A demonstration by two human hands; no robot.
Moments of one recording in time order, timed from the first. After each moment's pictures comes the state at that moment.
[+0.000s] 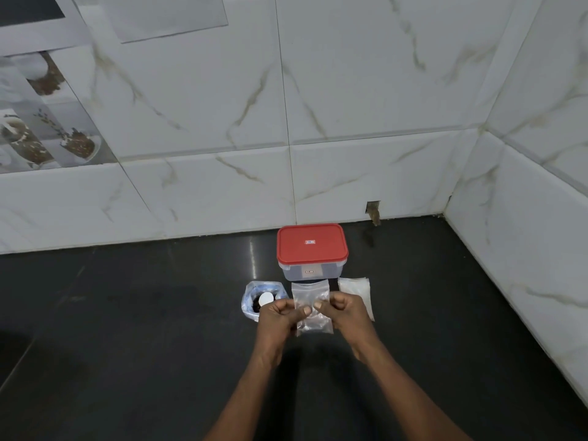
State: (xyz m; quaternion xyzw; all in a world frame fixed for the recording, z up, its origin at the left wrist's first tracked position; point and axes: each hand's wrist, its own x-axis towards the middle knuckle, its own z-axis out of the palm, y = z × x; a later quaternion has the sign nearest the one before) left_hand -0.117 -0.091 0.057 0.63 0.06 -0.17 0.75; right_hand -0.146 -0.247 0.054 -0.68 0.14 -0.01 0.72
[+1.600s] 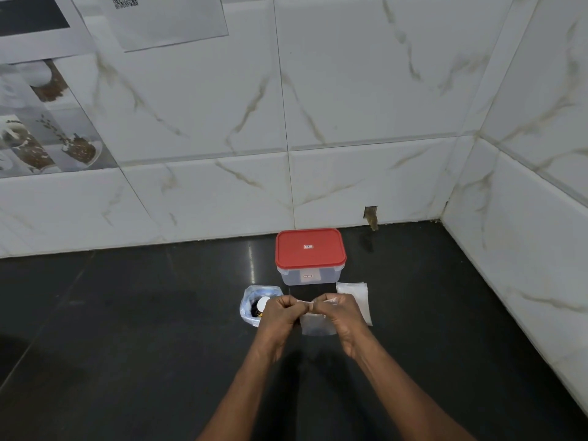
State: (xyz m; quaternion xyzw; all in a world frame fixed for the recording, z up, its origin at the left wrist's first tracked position) left_hand -0.103 -0.098 0.066 0.72 0.04 -0.19 0.67; right_hand -0.134 -0.241 0.066 -0.67 0.19 0.05 0.72
